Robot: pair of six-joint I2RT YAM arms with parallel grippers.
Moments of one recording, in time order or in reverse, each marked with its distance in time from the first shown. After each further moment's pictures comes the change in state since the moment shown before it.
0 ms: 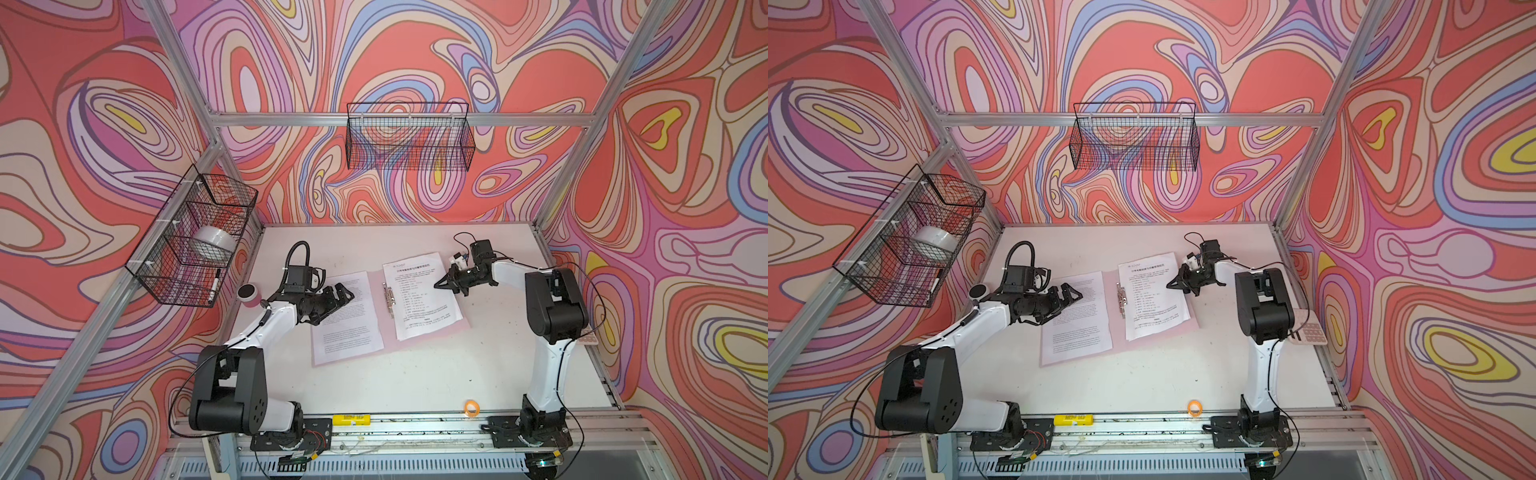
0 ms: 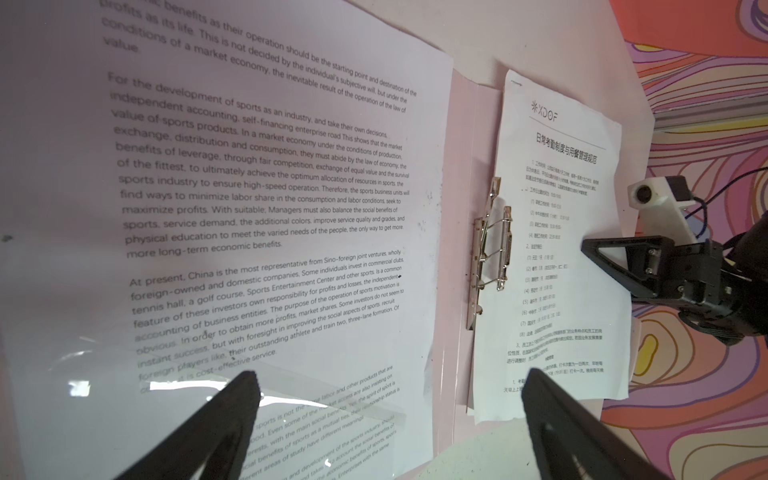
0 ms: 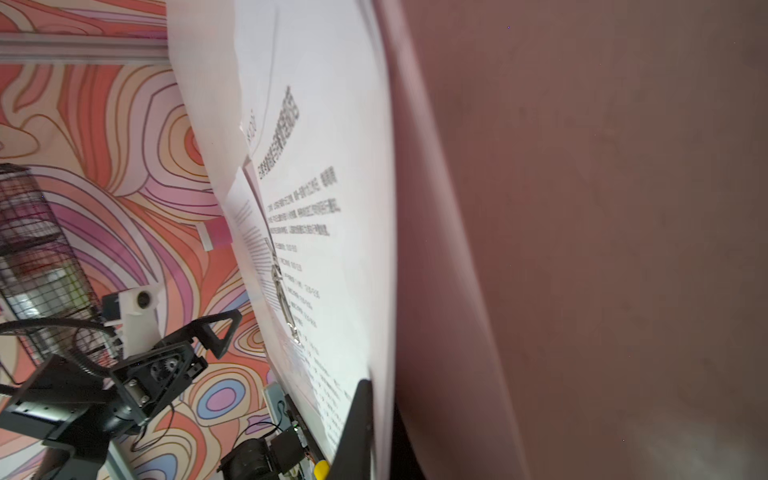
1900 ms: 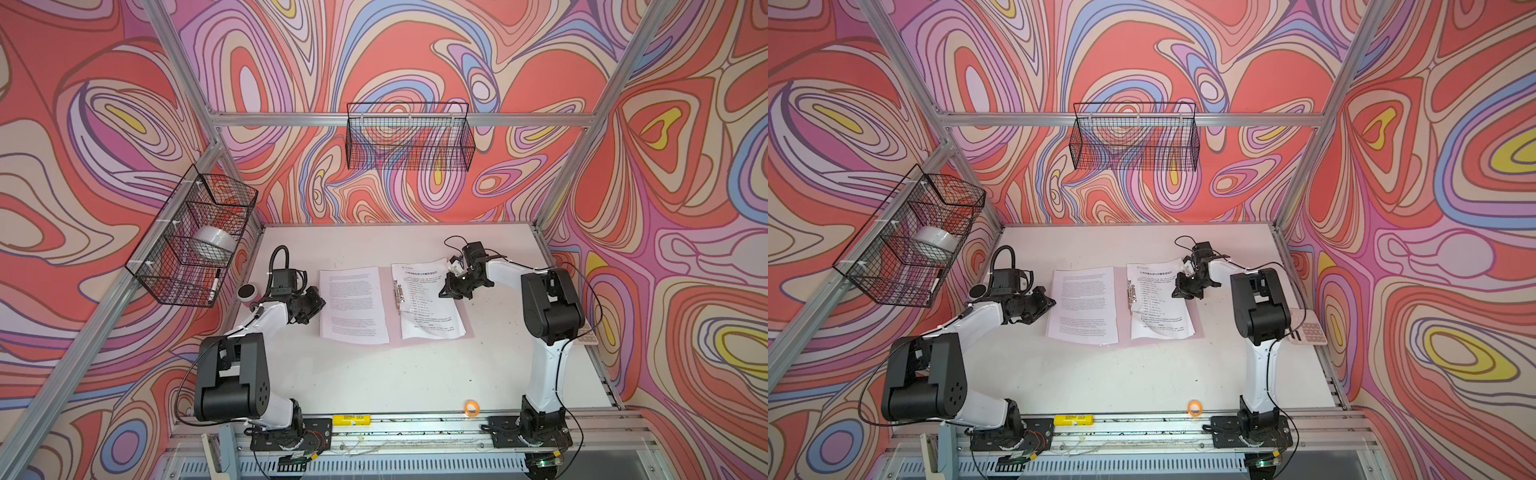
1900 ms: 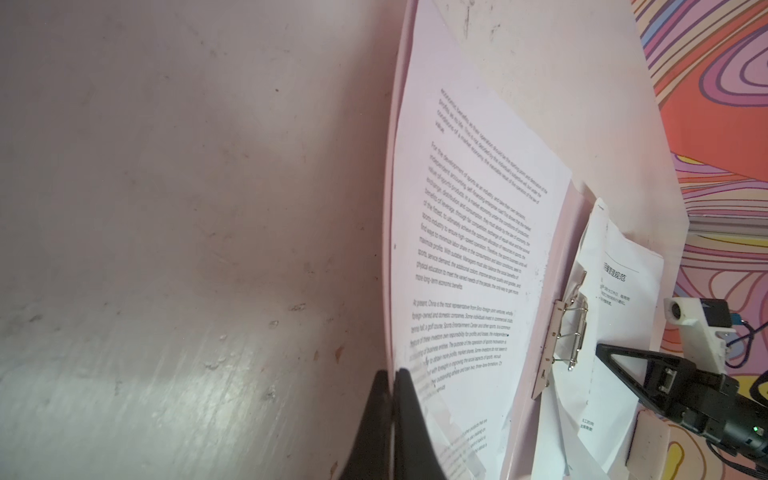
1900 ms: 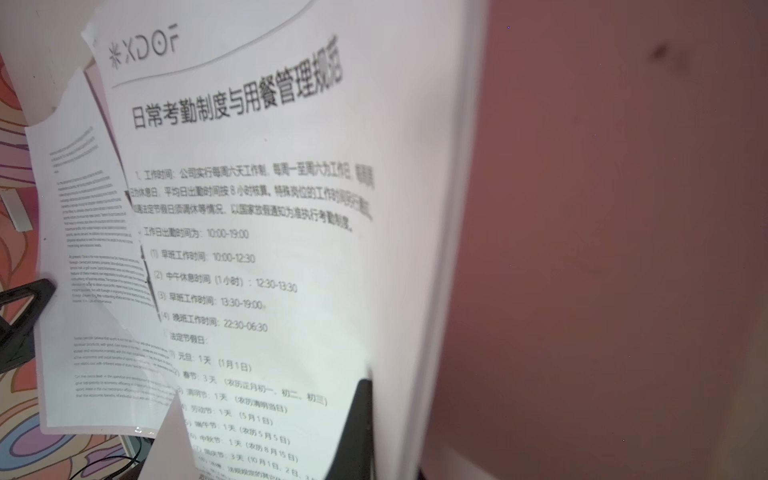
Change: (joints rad) left arm 0.143 0.070 -0.037 0.102 -0.061 -0.037; right arm 0.056 0.001 0.016 -0.140 0.264 -0.222
